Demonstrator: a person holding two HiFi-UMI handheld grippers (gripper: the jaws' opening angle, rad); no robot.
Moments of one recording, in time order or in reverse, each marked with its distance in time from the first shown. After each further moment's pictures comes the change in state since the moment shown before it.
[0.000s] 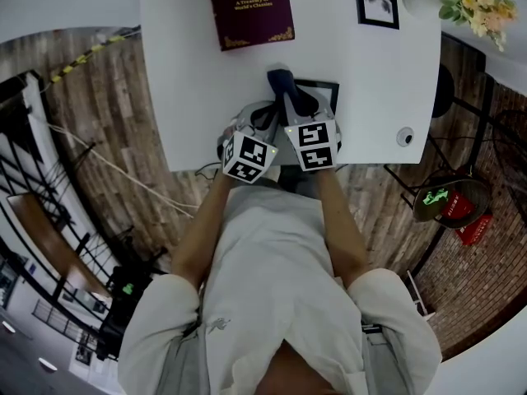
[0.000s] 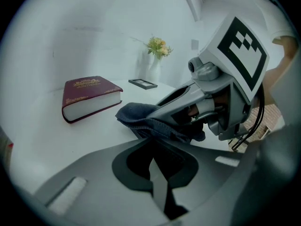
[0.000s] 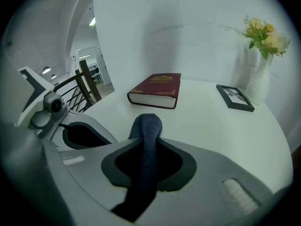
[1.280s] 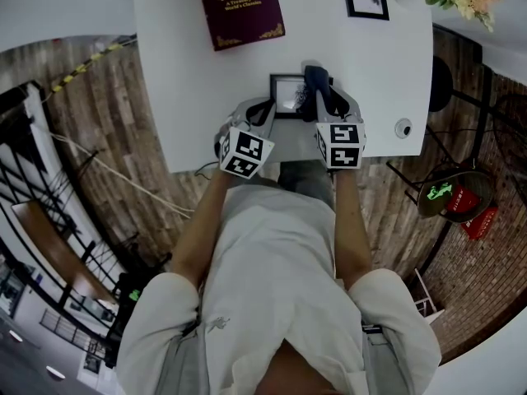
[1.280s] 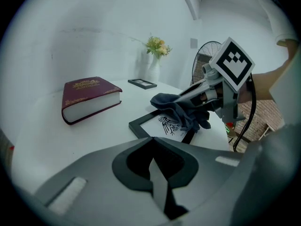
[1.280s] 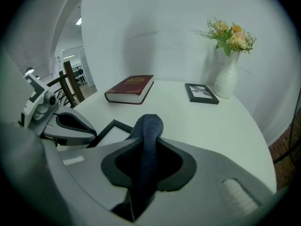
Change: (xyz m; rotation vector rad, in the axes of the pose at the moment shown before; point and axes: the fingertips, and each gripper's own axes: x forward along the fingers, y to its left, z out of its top) left arm 0.001 0.000 -0.001 0.020 0.005 0.006; right arm -0.046 -0.075 -0.032 0.081 -0.012 -0.177
